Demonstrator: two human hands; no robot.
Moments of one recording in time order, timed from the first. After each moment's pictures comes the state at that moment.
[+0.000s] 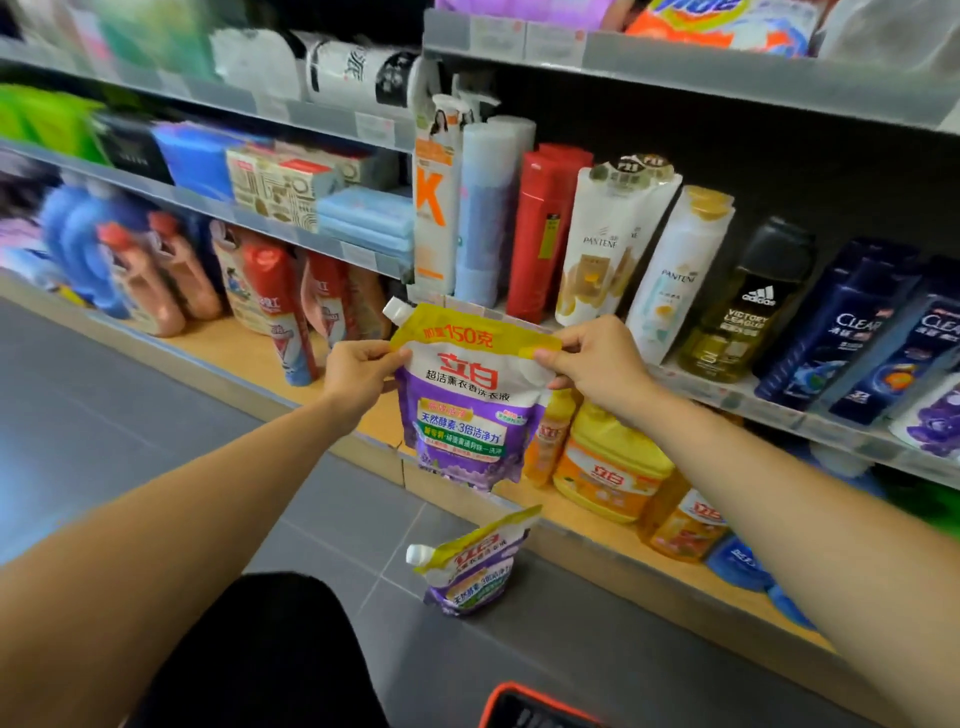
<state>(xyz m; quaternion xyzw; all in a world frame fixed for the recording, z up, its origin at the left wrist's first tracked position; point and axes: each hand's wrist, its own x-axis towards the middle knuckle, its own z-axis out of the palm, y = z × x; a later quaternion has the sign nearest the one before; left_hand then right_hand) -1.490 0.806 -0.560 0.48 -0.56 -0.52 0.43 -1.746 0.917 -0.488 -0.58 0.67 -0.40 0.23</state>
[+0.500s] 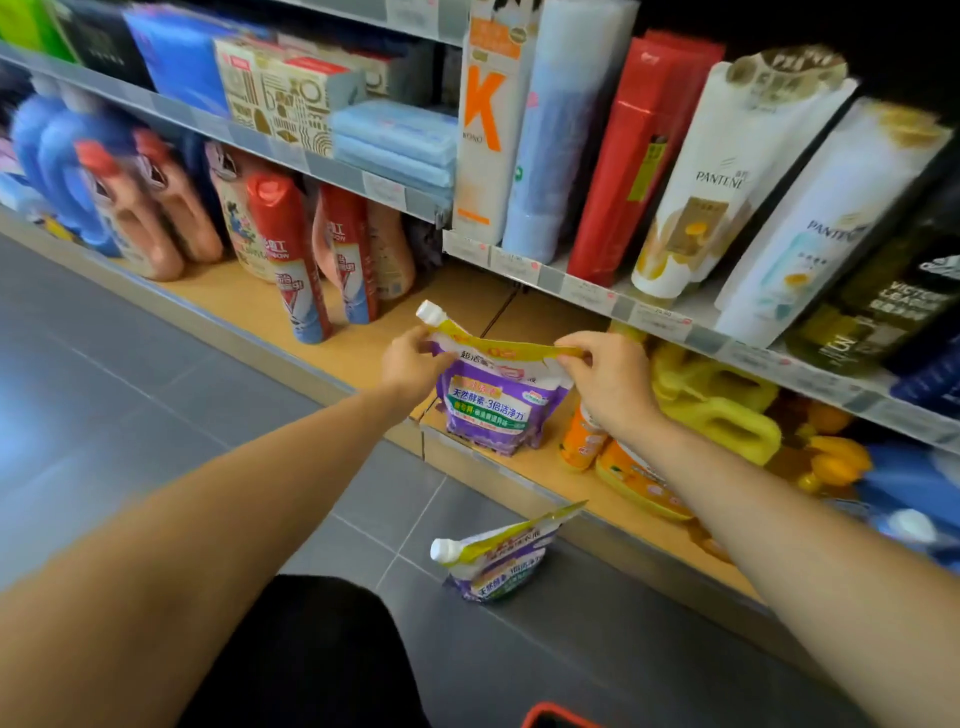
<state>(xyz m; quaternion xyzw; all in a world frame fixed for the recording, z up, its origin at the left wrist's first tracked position) -1.516 0.739 -0.664 0.55 -0.57 -0.49 0.35 -1.726 0.862 -0.583 -0.60 0.73 -0.31 0.10</state>
